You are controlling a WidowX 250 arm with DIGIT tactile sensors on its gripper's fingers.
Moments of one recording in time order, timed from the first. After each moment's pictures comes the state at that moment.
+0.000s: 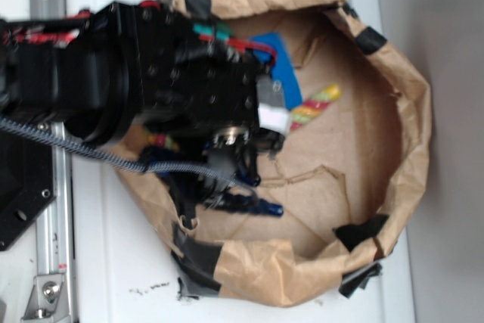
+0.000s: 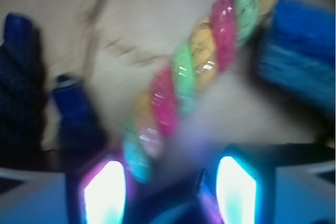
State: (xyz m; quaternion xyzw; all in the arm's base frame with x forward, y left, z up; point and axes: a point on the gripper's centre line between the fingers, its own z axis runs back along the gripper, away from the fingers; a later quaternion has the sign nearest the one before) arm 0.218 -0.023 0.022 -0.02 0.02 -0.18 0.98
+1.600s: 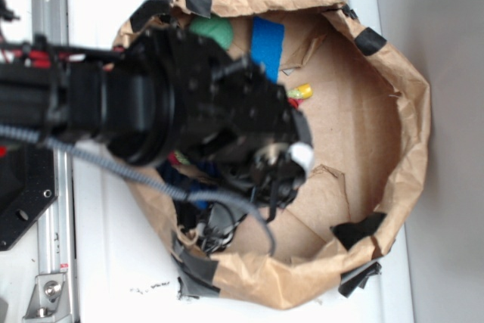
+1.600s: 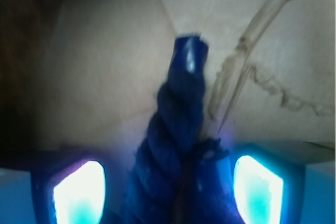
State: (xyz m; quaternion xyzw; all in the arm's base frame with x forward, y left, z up) arm 0.232 -0.059 0.027 -0.11 0.03 -0.24 0.96
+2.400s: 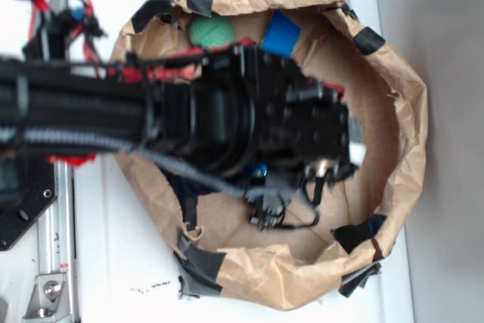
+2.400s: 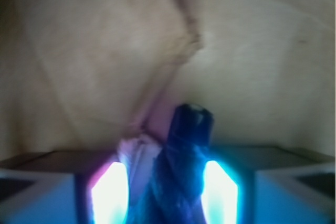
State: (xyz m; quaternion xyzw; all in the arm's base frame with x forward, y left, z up) arm 0.285 0.001 0.011 -0.02 0.01 -0.15 0.99
